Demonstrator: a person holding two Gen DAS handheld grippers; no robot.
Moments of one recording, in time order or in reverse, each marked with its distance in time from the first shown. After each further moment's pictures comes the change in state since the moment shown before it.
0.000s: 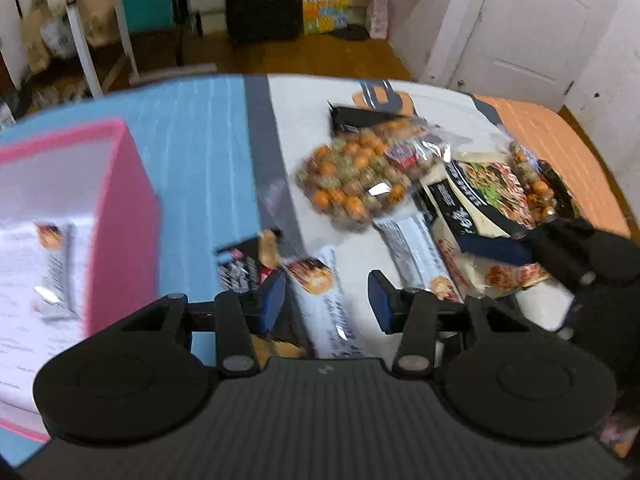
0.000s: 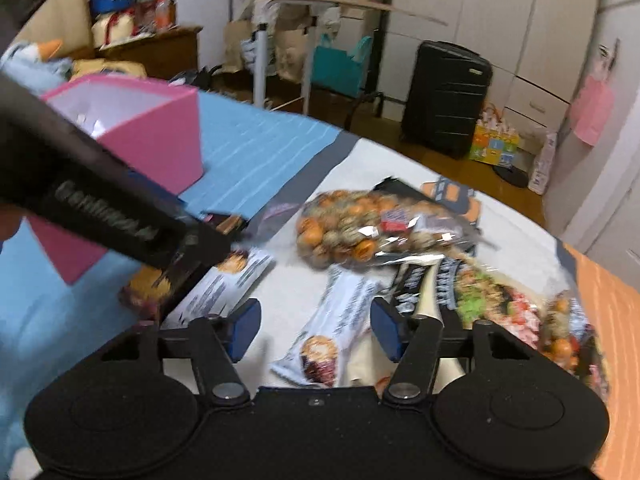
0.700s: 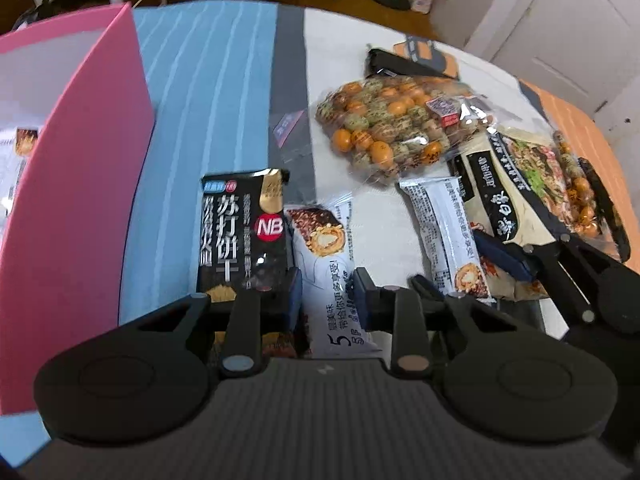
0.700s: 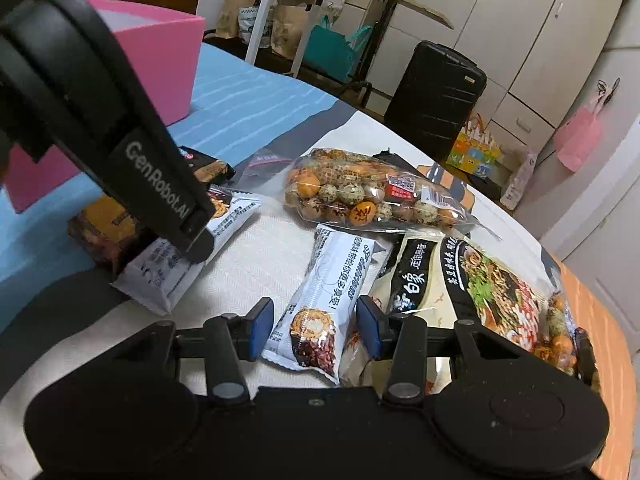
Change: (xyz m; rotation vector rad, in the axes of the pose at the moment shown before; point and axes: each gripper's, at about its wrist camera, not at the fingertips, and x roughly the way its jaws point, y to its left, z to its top) left arm 0.041 0.008 -0.017 -0.185 0.104 0.045; right arm 0.026 0.021 -0.021 -0.128 0.041 -0.150
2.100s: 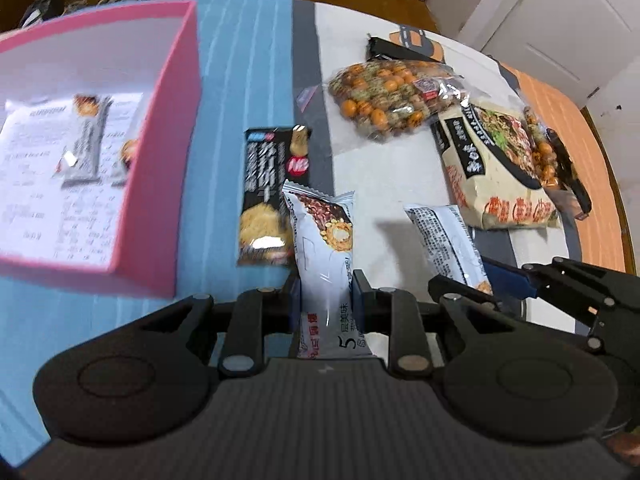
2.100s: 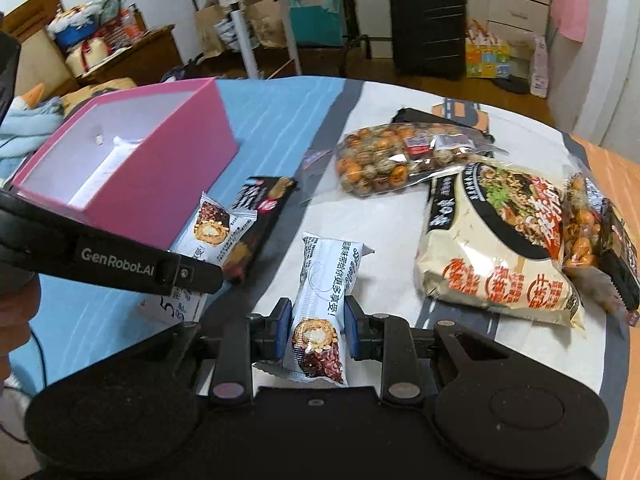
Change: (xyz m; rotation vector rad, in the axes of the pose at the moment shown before) left arm -0.071 0.016 -0.036 0.005 0.049 -0.010; right arm -0.071 -0.016 0.004 0.389 0.114 0.271
